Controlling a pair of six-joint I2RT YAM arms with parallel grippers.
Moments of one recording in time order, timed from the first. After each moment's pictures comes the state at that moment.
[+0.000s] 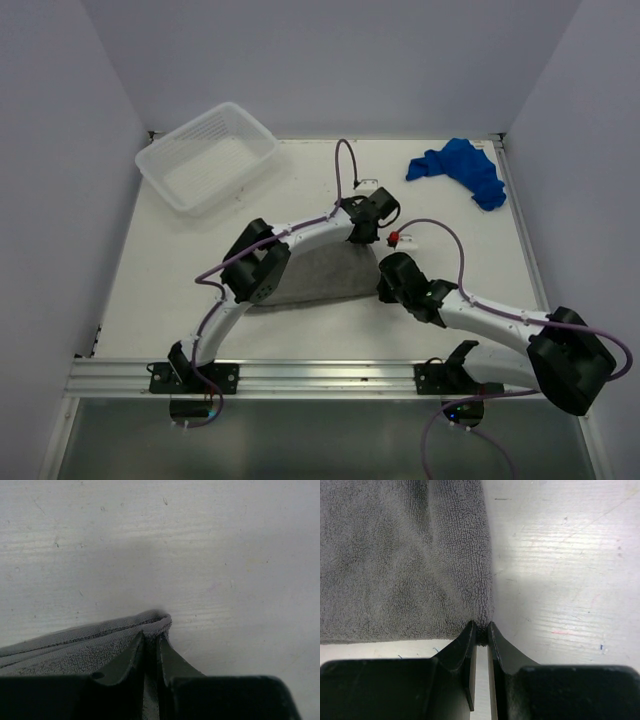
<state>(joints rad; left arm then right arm) -0.89 2.36 1.95 -0.65 -0.39 -0.78 0.75 1.17 0.46 -0.15 0.33 0.64</state>
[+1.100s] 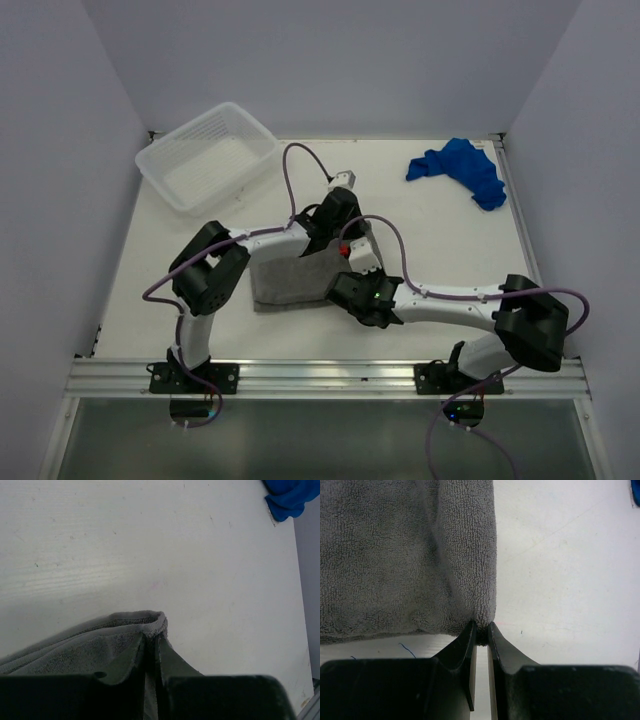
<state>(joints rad) -0.81 1.99 1.34 0.06 -0.12 -0.79 1.13 1.44 0.80 -0.61 0.94 0.61</state>
